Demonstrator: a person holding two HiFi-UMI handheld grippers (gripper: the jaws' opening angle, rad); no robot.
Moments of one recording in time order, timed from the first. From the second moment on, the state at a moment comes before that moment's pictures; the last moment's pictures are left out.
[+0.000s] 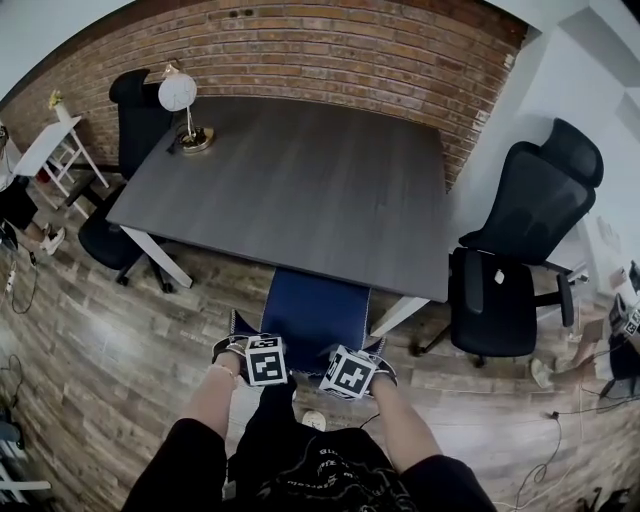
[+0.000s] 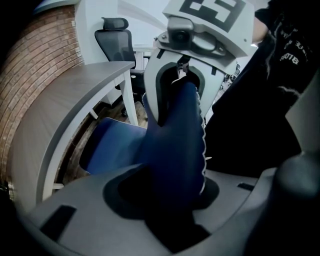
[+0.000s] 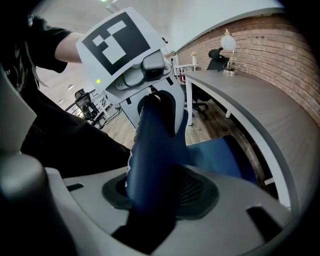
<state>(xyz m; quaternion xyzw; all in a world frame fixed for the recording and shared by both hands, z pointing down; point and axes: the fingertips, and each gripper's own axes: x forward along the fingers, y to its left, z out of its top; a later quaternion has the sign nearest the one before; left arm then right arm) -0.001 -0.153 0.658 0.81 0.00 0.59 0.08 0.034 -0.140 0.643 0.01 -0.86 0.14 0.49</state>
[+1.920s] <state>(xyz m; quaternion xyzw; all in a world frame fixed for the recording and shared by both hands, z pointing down) -0.004 -0.223 0.656 0.81 0.00 0.58 0.06 0.031 -0.208 0.640 0.03 -0.86 0.13 0.48</state>
